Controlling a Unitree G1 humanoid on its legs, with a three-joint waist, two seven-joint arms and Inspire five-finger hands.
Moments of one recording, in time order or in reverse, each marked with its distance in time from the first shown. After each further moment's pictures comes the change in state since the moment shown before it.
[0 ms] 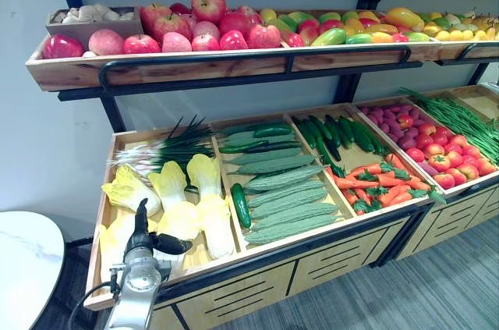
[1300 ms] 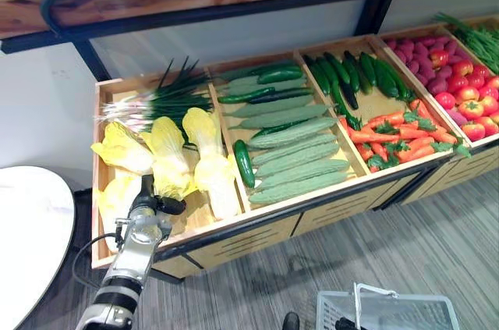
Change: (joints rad) left arm -0.267 0.159 -0.094 0.149 -0.070 -0.001 -0.037; right arm -0.158 -0.074 0.053 -0.039 0.079 0.012 -0.018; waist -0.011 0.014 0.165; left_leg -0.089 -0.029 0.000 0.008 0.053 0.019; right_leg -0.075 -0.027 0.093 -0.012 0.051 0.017
